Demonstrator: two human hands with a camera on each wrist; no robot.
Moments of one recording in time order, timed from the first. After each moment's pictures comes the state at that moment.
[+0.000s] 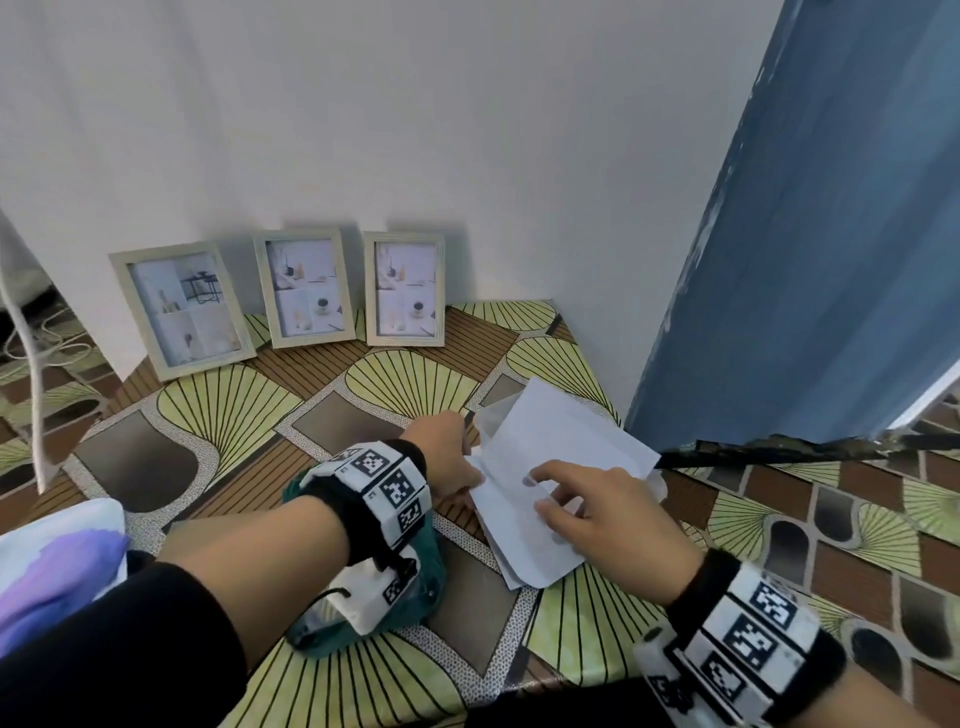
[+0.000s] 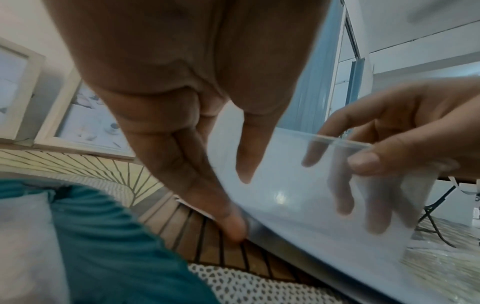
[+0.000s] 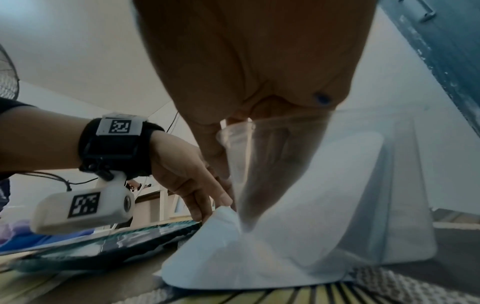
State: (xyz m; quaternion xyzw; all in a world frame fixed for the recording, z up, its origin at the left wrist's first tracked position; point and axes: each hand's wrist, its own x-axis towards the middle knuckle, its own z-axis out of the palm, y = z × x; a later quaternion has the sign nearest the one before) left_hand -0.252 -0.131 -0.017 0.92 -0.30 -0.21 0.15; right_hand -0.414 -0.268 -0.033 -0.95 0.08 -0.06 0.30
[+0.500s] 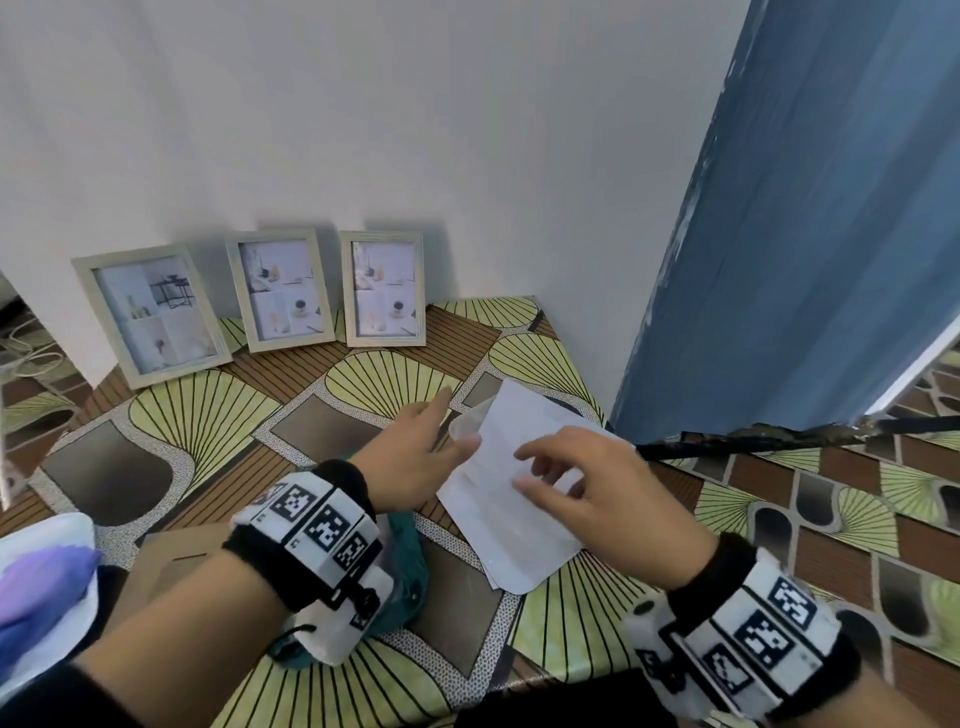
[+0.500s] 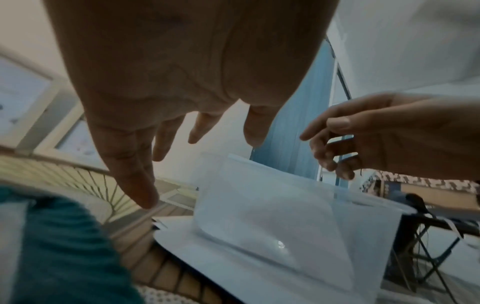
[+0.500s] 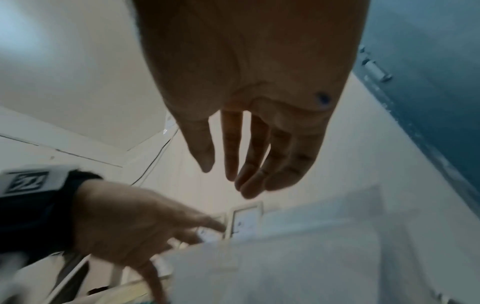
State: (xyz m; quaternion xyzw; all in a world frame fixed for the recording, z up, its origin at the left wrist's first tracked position) left_hand -0.259 -0.110 -0.011 0.88 -0.37 -0.19 0.24; right_hand -0.420 -0.271 -0.007 -0.94 0.04 -0.13 0.30
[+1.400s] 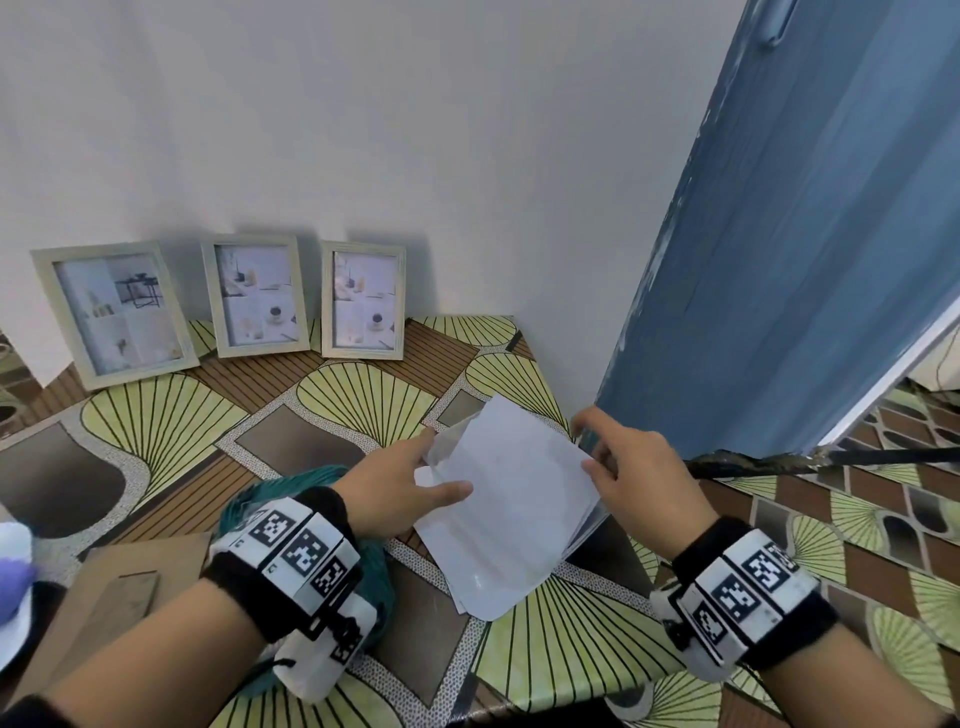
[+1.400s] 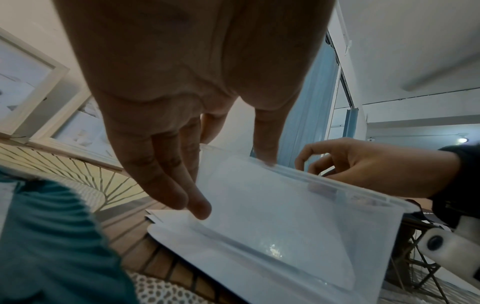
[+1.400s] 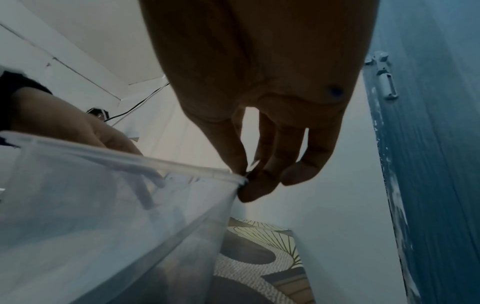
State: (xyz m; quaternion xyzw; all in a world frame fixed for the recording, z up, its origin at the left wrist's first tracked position) left_hand -0.267 -0.114 -0.018 0.83 -0.39 -0.23 0.32; right_hand -0.417 -0.334 -0.007 -0.96 0.18 -0.13 0.16
